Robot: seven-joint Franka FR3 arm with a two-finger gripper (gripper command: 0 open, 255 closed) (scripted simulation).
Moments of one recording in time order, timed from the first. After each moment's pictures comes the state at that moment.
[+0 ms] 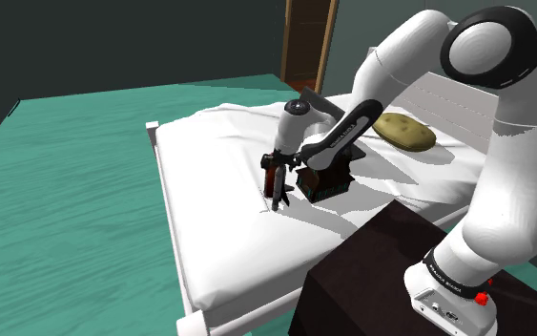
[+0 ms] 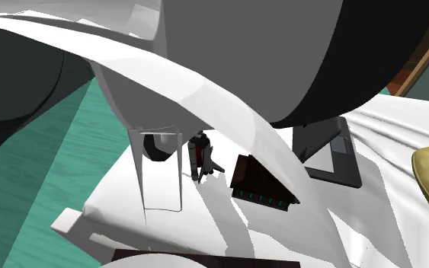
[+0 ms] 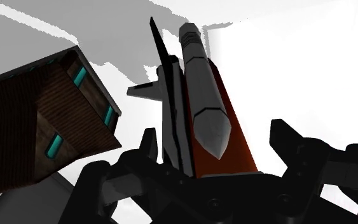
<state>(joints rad) -0.04 0.37 0.17 -2.23 -0.70 2.79 1.24</state>
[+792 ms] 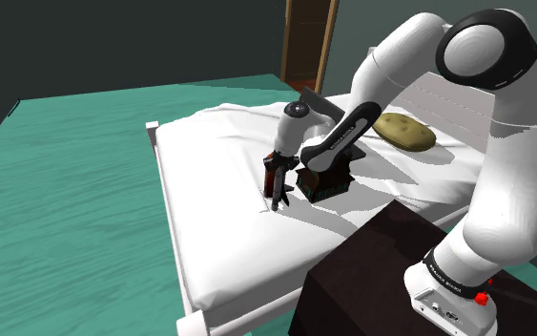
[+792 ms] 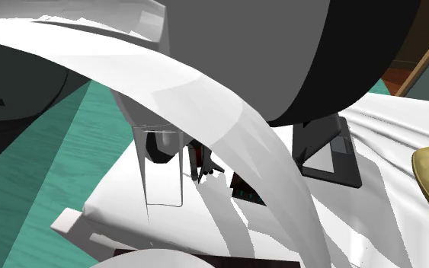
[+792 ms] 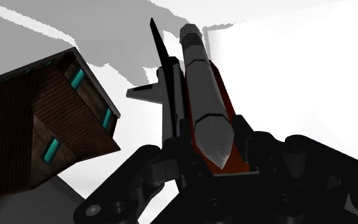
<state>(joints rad) -0.03 0.39 0.15 -2.23 -0.72 2.80 1.26</state>
